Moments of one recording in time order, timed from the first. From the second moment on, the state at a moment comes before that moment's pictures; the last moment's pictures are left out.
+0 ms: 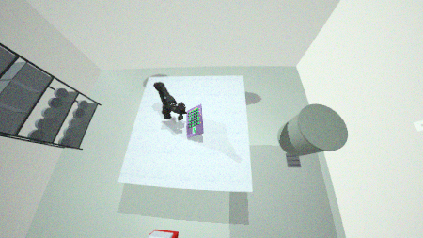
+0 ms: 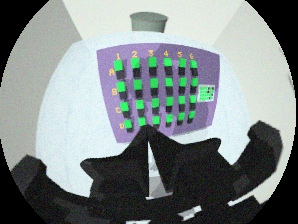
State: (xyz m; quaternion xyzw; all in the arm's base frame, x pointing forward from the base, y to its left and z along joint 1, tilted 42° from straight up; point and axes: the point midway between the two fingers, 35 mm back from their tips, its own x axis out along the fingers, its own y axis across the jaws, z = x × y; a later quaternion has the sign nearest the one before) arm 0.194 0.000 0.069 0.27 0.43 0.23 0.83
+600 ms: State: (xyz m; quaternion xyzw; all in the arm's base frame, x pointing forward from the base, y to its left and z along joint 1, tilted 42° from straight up) arm 0.215 0.031 0.046 0.28 0.41 0.23 0.84
